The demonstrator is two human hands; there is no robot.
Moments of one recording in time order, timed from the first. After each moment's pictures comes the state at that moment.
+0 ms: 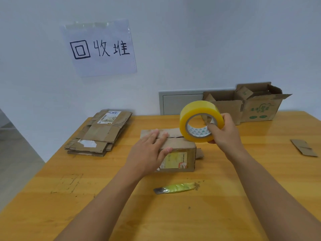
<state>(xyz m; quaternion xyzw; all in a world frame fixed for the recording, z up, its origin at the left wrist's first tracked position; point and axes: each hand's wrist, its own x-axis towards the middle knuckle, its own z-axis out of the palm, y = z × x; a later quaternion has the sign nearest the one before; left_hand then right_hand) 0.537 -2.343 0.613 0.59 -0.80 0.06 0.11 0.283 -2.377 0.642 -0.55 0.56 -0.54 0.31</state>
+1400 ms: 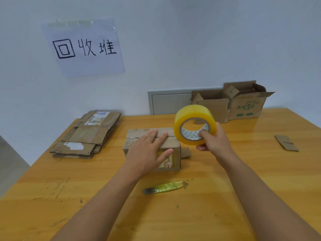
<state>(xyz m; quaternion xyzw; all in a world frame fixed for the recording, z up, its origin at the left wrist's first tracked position) 0.504 -2.345 0.617 0.58 -0.80 0.08 0.11 0.265 -2.373 0.618 -0.49 0.56 -0.53 0.41</state>
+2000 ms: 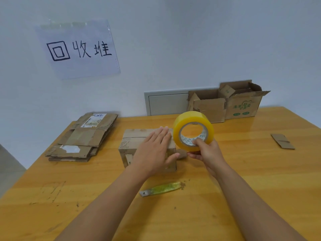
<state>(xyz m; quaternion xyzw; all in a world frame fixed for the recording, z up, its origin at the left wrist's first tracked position) 0.477 -2.354 0.617 0.53 -0.84 0.13 0.06 0.277 -2.371 0.583 -0.38 0.52 -0.56 0.52</state>
